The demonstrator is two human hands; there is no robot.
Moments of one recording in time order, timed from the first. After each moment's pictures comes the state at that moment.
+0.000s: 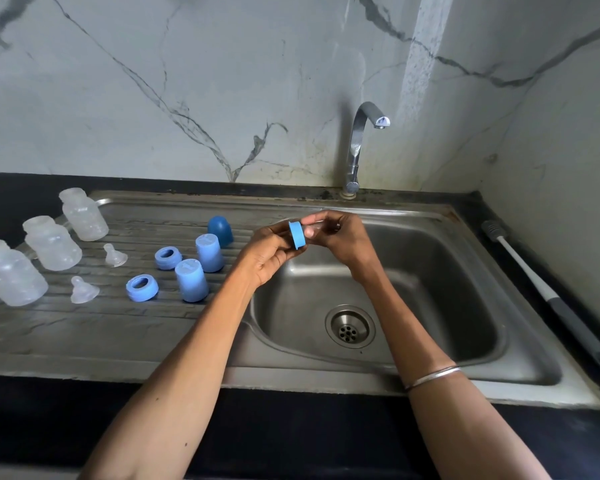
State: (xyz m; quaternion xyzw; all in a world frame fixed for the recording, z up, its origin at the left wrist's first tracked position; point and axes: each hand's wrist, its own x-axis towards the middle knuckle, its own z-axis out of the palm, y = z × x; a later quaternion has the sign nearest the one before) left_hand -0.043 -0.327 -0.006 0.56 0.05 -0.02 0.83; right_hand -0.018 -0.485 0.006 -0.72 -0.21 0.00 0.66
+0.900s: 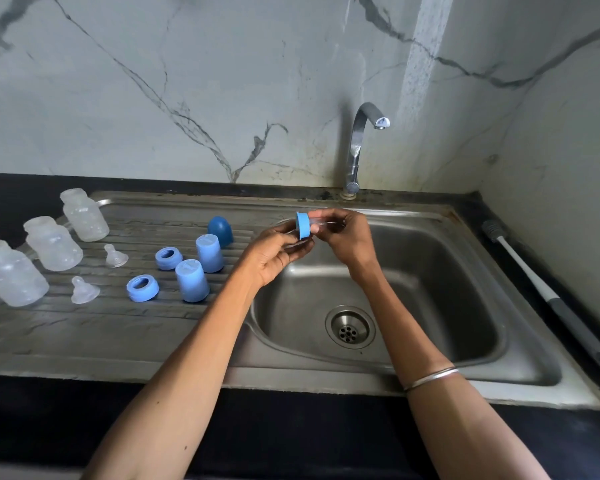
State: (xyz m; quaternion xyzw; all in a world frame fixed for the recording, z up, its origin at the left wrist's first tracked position) left_hand -0.045 -0.335 -0.002 0.50 0.05 -0.04 0.86; right_hand -0.011 -0.485 0.002 -0.74 -0.18 -0.05 0.65
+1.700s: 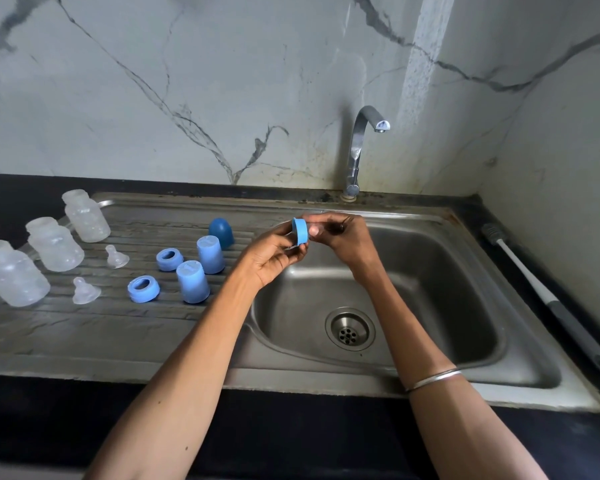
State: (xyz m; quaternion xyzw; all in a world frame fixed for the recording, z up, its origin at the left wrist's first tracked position) left_hand -0.047 -0.328 -0.003 0.45 0.09 -0.06 0.89; right_hand -0.014 -0.488 0.004 -0.71 -0.23 -0.02 0.67
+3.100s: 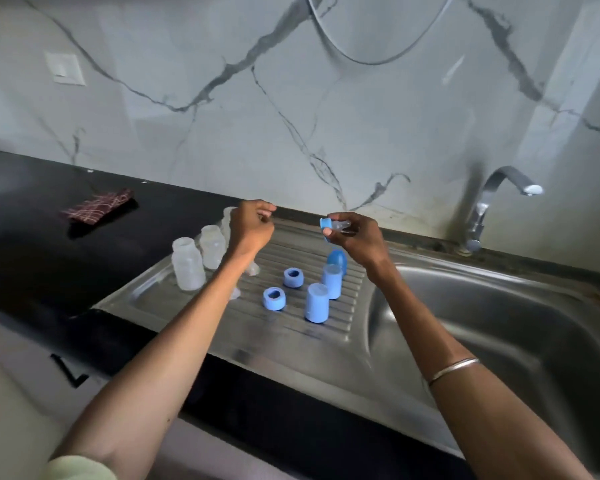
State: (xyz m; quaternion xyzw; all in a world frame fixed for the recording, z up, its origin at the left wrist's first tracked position) left_hand -0.113 -0.111 0.071 0.82 0.21 0.35 0.41; right_hand -0.025 -0.305 0.055 -0.74 -0.26 0.01 0.62
